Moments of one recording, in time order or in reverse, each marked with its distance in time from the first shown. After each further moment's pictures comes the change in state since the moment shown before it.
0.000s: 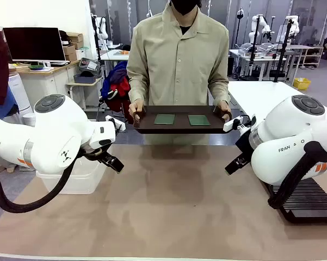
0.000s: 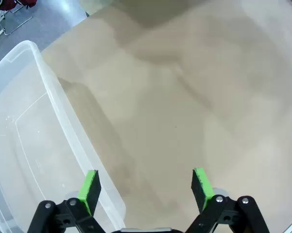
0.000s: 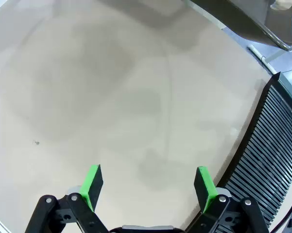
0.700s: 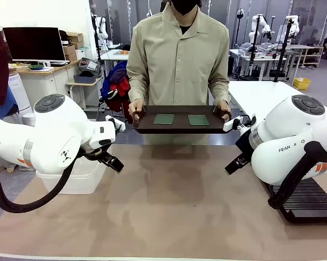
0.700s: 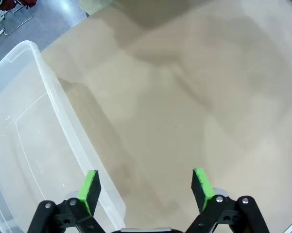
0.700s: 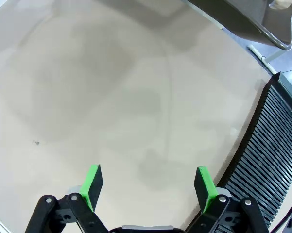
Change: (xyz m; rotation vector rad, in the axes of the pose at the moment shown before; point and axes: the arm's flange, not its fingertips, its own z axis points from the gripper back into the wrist) left arm 0.000 0.000 0.000 0.000 0.000 0.000; right arm 0.000 0.000 0.000 0.000 0.000 0.000
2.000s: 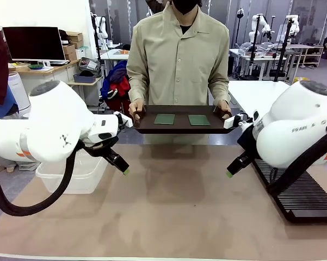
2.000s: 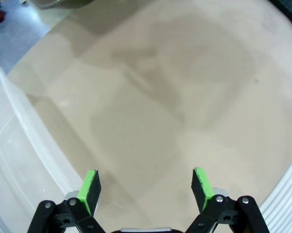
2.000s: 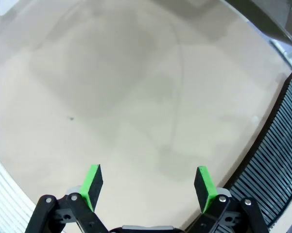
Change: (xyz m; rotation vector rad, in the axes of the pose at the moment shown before) left arm 0.012 -0.025 0.036 -0.178 0.010 -0.125; right arm 0.001 0.009 0.036 0.131 0.078 0.011
